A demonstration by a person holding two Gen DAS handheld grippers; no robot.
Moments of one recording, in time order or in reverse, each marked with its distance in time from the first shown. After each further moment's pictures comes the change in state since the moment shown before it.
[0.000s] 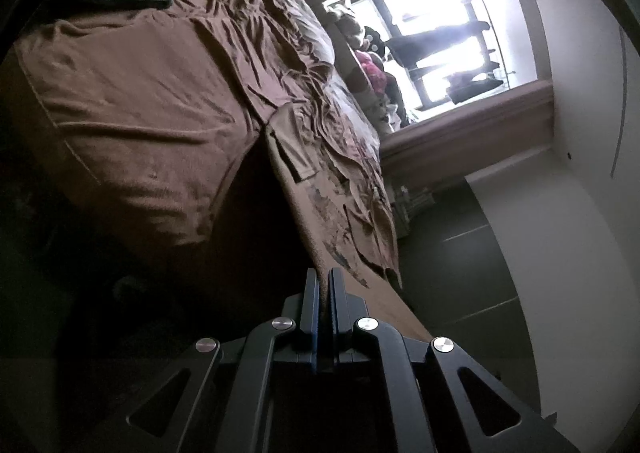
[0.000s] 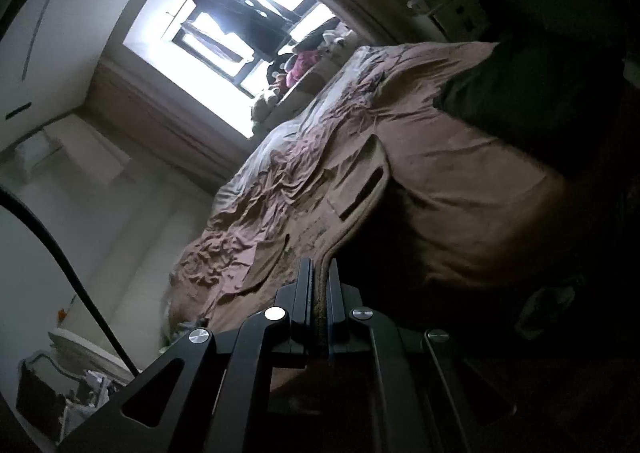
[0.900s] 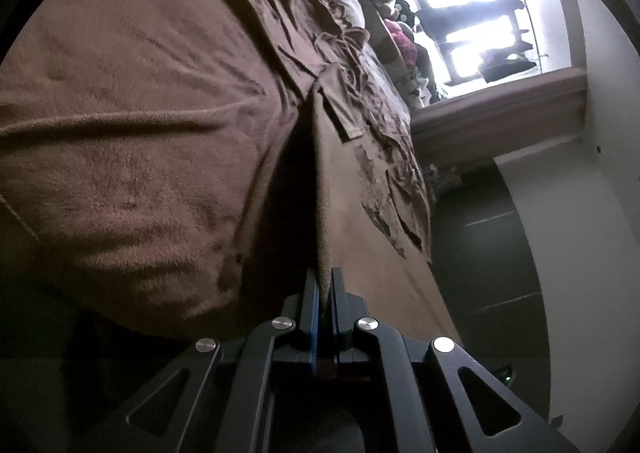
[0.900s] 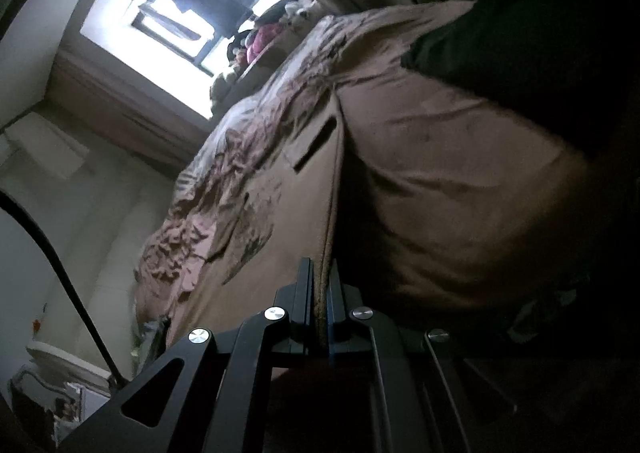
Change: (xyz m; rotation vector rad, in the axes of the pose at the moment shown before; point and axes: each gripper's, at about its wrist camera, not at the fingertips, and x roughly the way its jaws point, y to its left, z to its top) left arm 0.096 0.051 0.043 -0.028 0.121 0.071; right arm 0.054 -0.009 0.005 0.049 0.071 -0.110
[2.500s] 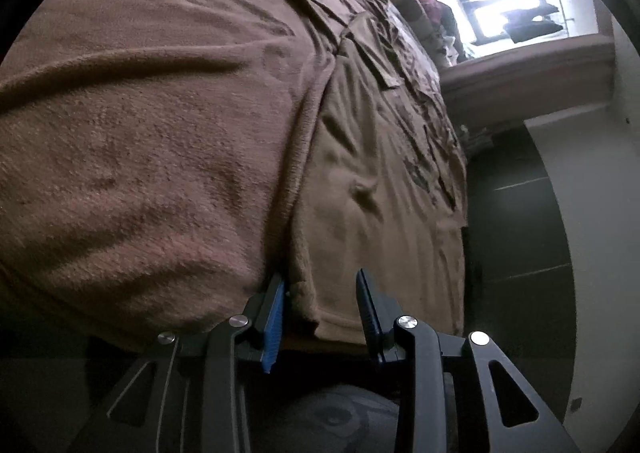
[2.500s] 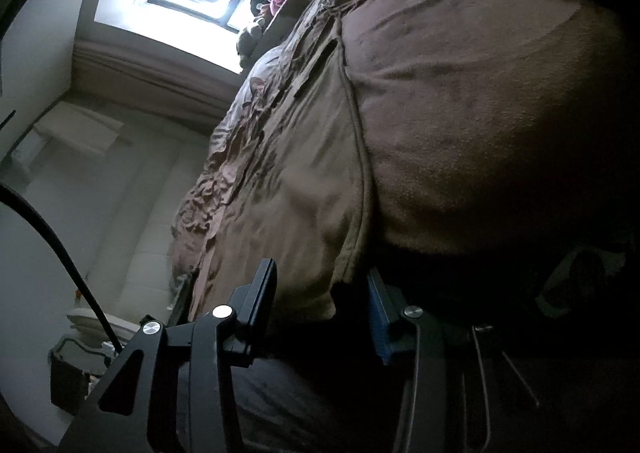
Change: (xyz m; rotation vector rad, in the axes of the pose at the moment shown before) left arm 0.046 0.032 -0.003 0.029 0.154 0.099; right arm 0.067 -0.109 -0.009 0.029 0.209 0.190
